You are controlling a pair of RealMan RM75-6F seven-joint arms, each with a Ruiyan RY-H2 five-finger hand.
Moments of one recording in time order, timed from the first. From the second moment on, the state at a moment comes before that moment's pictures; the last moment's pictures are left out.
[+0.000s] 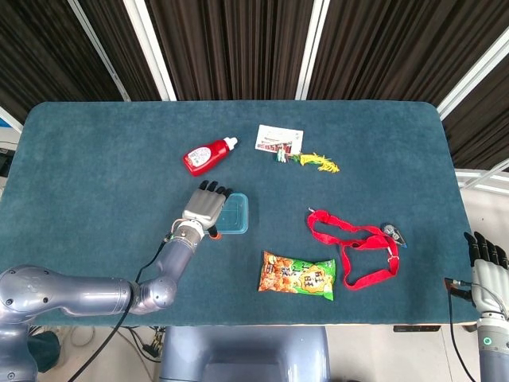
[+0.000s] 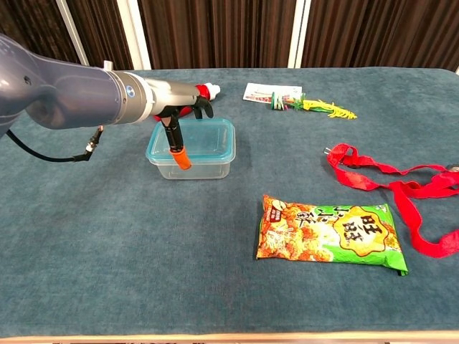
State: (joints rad) left arm -1.26 -1.61 -0.15 -1.47 0.20 0.91 0.78; right arm 0.10 -1.21 0.16 -1.53 -1.13 1.30 -0.10
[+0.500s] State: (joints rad) left arm -1.26 -1.60 -0.15 -1.48 0.21 0.91 0.79; right arm 0.10 -1.22 0.16 -1.54 -1.12 1.30 -0.11
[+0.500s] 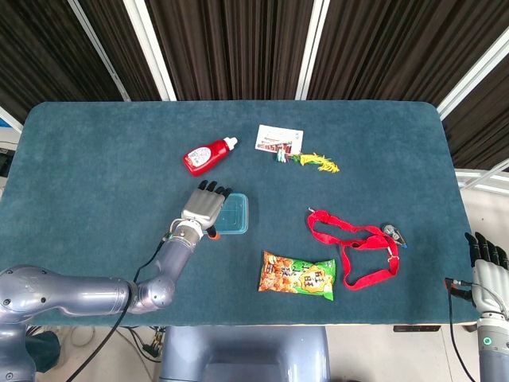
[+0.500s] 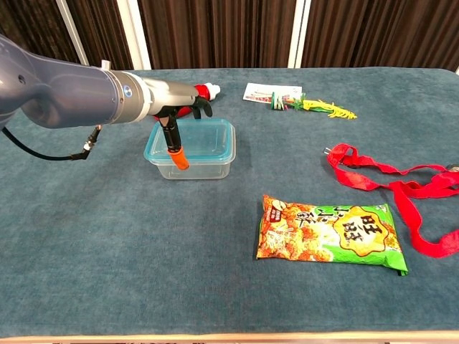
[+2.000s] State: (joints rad) left arm -1.24 -1.60 -0.14 -1.51 0.24 0.94 0.79; right arm 0.10 -1.21 0.16 -1.55 -1.08 1.29 -0.13
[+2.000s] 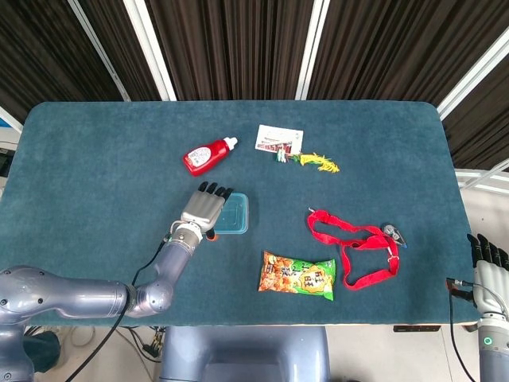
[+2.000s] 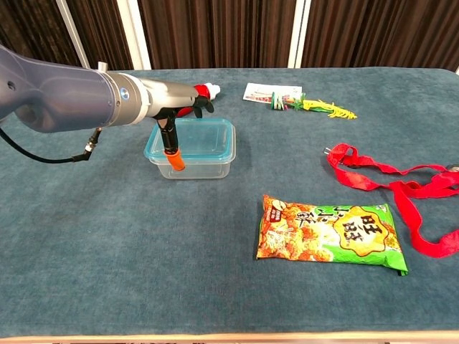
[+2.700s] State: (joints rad) left arm -1.24 -1.62 -0.15 -1.51 0.24 0.96 0.81; right arm 0.10 -1.21 0.17 -1.56 -1.07 1.30 -0.13
